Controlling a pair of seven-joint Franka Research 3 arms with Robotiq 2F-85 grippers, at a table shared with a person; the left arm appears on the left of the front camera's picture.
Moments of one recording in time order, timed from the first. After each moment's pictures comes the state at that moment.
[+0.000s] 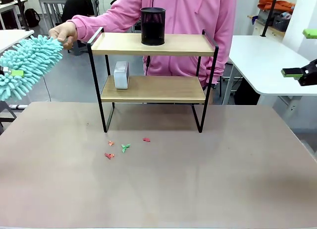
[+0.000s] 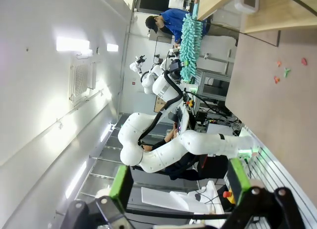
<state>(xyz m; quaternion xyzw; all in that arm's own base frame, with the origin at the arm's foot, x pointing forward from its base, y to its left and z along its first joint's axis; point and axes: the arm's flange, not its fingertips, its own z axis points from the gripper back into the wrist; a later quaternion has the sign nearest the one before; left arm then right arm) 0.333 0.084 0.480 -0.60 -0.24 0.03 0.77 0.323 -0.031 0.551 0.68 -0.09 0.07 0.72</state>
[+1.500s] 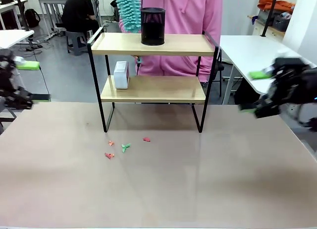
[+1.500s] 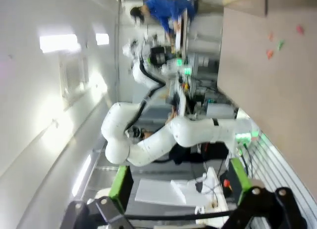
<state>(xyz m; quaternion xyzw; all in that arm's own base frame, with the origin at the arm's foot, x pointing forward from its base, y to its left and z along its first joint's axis) 0.339 0.002 0.473 -0.66 -0.12 -0.05 0.74 0.334 0.066 0.463 0.67 0.00 0.08 0.73</state>
